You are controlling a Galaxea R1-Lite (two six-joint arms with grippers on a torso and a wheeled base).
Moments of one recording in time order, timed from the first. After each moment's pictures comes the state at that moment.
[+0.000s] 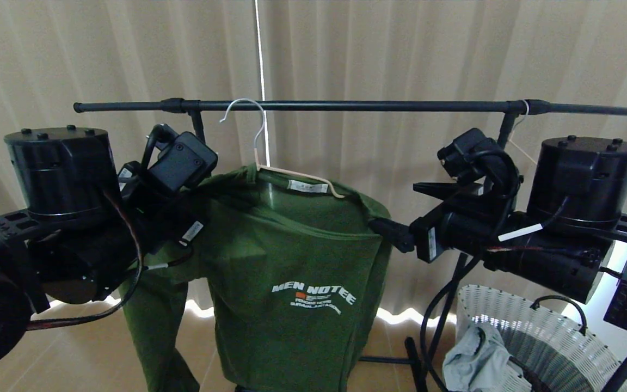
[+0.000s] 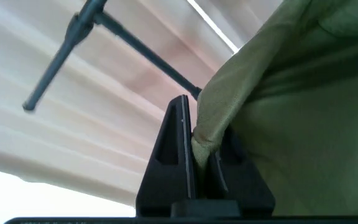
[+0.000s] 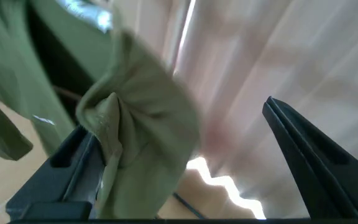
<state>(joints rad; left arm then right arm) -0.48 1.55 -0.79 -0.60 0.42 0.70 0.63 1.63 -0.83 -0.60 -0.05 -0.12</state>
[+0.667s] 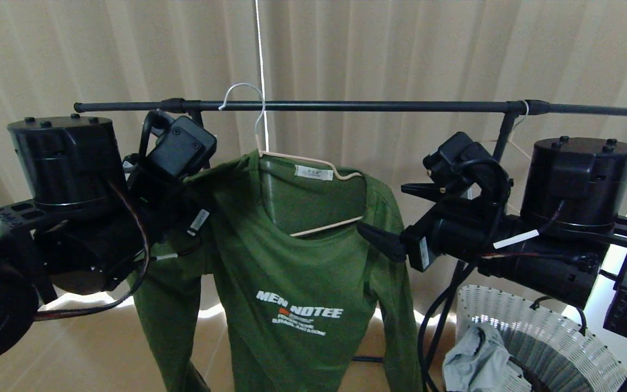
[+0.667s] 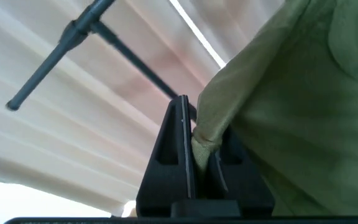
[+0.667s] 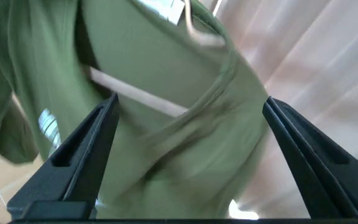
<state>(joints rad) -0.49 1.57 -0.83 -0.60 0.45 0.61 0.66 1.63 -0.84 -0.59 -0.04 -0.19</state>
